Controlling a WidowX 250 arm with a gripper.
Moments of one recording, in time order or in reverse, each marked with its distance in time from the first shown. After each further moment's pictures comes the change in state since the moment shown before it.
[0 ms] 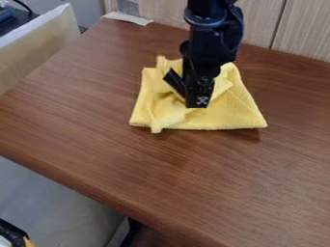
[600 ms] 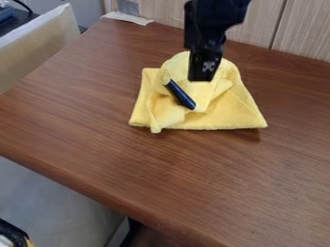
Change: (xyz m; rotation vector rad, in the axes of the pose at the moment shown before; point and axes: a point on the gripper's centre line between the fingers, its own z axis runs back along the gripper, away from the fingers) arm 0.003 0.013 0.046 0.074 0.000 0.022
